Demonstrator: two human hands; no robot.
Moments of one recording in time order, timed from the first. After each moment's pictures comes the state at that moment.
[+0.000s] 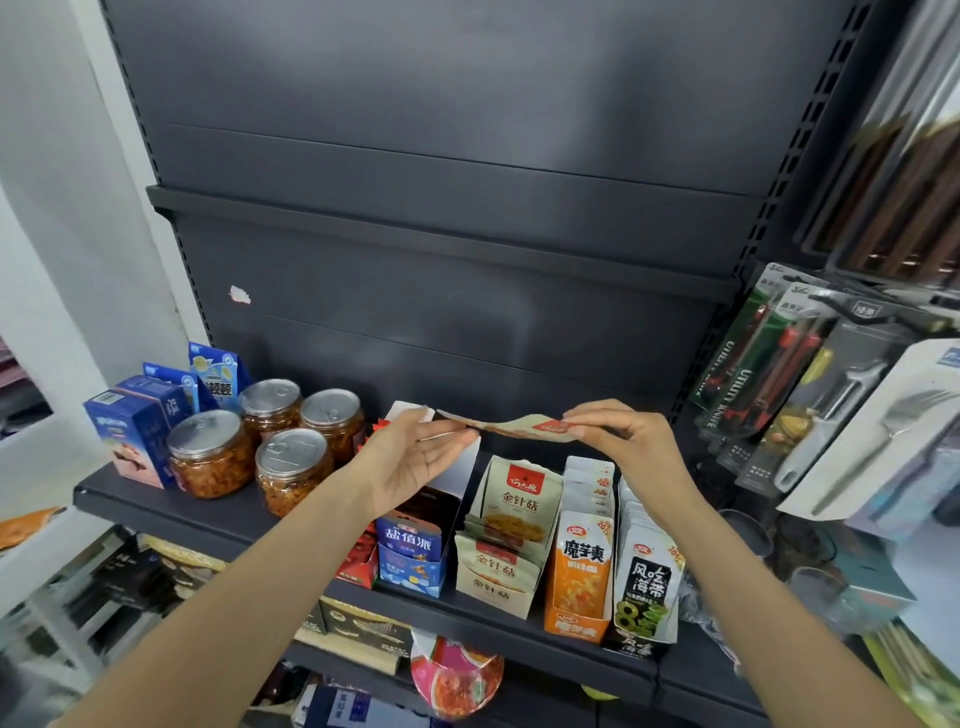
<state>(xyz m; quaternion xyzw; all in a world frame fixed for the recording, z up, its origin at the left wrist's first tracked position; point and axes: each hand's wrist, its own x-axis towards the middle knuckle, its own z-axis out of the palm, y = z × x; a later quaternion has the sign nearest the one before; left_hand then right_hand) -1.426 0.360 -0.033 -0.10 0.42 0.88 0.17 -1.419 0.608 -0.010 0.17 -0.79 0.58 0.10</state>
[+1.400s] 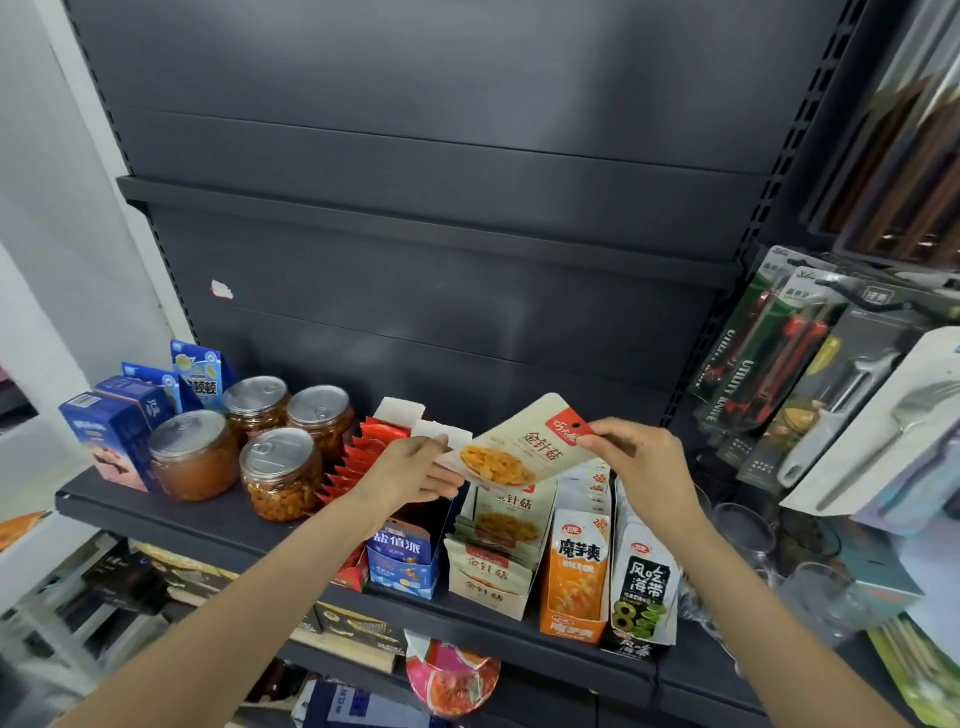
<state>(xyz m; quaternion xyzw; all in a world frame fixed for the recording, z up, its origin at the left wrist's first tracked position) -1.434 0.377 -0.058 -0.07 0.77 0.62 0.12 -1.428 0.626 -0.038 0.12 -0.87 0.46 0.16</state>
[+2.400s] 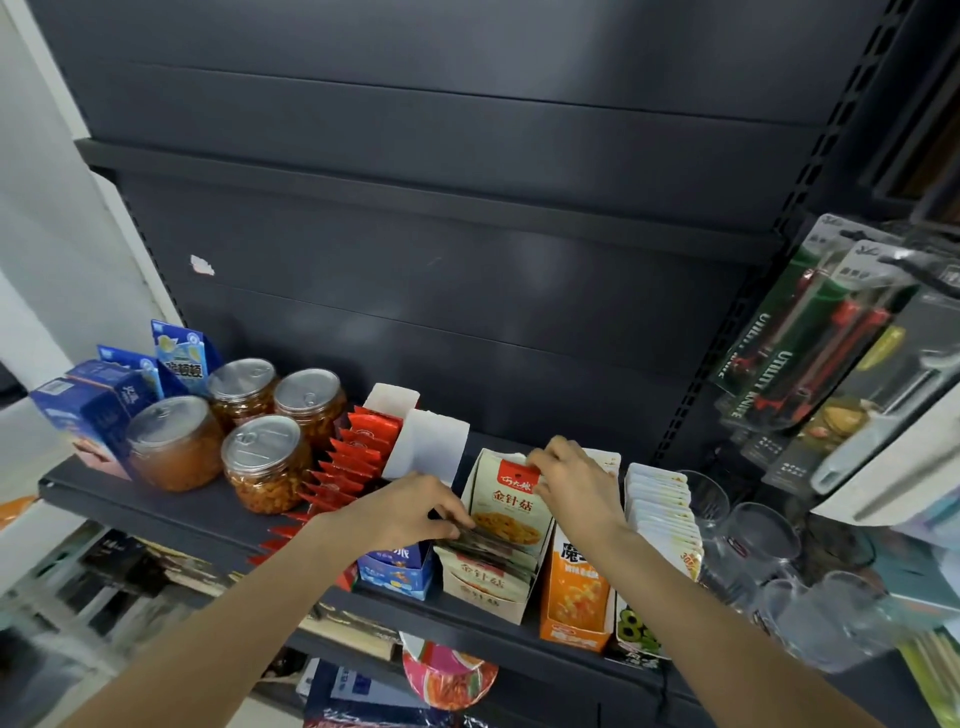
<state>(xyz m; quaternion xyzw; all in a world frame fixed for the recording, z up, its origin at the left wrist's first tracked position) -1.462 0.375 -0.104 0.23 0.92 0.24 0.20 -1.475 0.590 -0.109 0.16 -0.98 0.07 0.06</state>
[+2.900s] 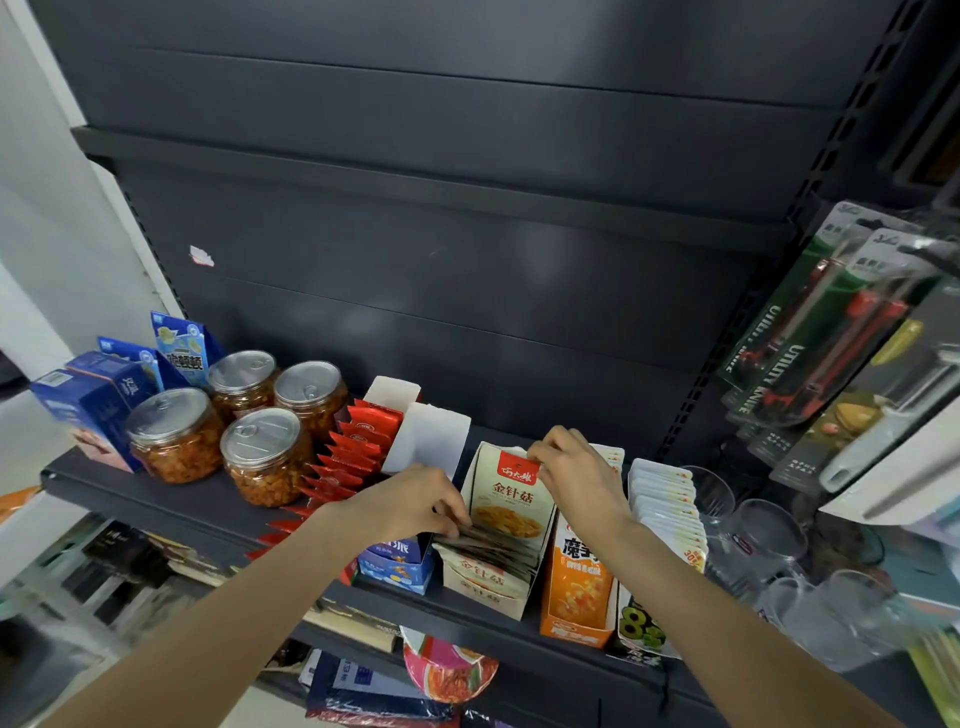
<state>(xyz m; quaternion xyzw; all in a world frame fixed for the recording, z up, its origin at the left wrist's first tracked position) -1.466 0.382 -0.103 0.21 0.92 0.23 0.22 -1.480 0.593 -0.110 0.19 -0.97 0.09 0.06</state>
